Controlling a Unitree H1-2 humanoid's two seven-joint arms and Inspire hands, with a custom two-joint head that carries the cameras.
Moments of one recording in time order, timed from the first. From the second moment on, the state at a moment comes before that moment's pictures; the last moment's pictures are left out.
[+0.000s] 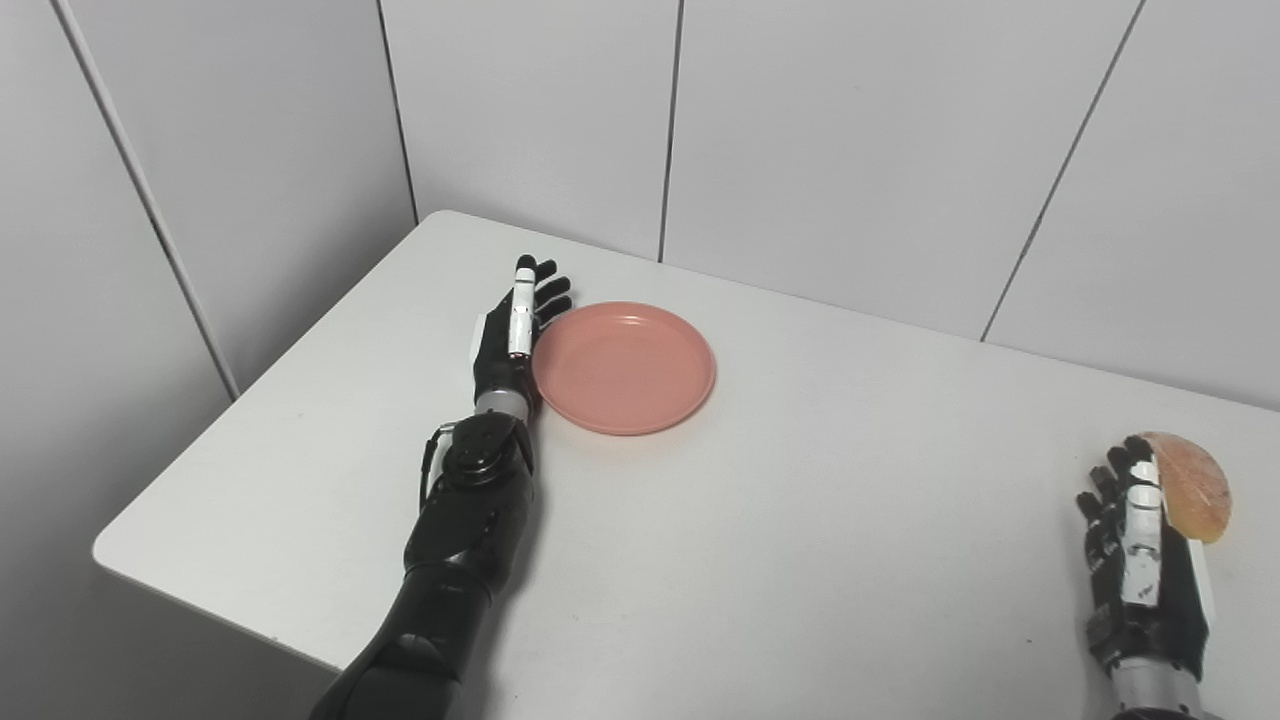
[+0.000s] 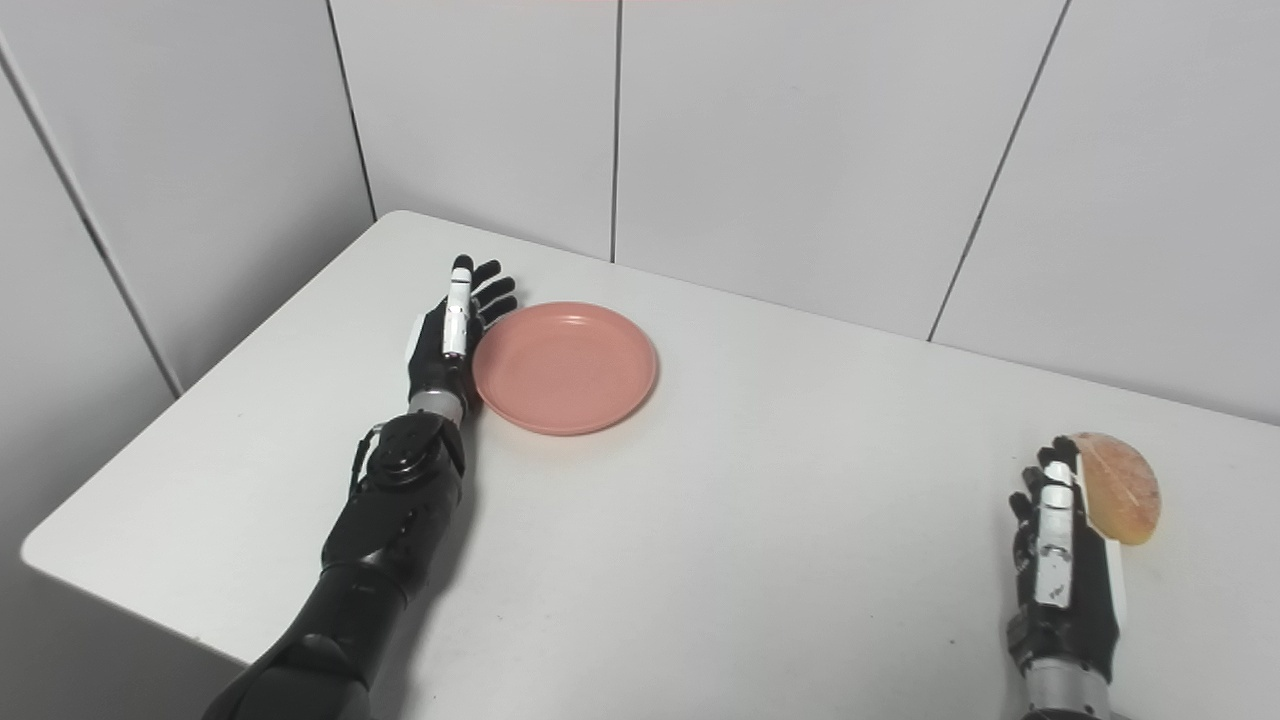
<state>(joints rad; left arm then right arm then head) -0.53 0.14 0.23 0.57 -0.23 0.00 0.15 -0.29 -0.05 -0.10 0.19 0.16 0.01 0.03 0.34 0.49</state>
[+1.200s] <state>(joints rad) -0.41 -0.02 0.07 0.32 -0.20 0.18 -0.03 -0.32 0.07 -0.04 0.16 0.08 0.07 -0.05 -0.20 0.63</state>
